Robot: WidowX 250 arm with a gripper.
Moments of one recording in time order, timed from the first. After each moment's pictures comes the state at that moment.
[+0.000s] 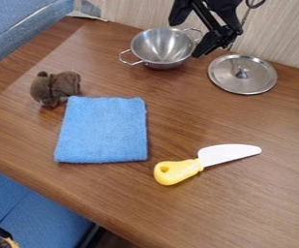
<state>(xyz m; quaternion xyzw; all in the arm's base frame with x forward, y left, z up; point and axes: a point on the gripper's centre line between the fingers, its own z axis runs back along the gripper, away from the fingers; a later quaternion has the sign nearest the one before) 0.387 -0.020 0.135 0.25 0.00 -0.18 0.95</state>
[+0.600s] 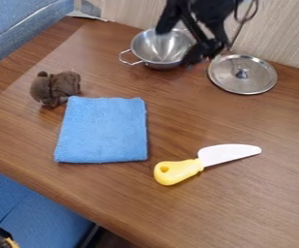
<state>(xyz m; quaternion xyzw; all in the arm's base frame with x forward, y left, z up) 0.363 -0.013 0.138 0.28 0.04 -0.16 0.94</state>
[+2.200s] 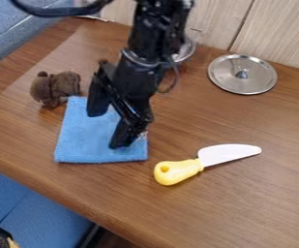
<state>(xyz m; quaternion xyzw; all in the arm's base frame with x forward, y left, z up) 0.241 0.020 0.079 0.13 0.11 -0.22 0.96</state>
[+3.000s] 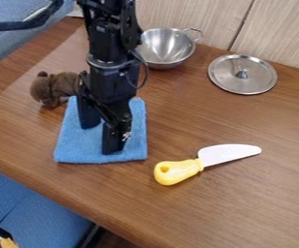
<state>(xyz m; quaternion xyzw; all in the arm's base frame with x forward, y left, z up) 0.239 0.030 0.065 0.04 0.04 -0.23 0.97</state>
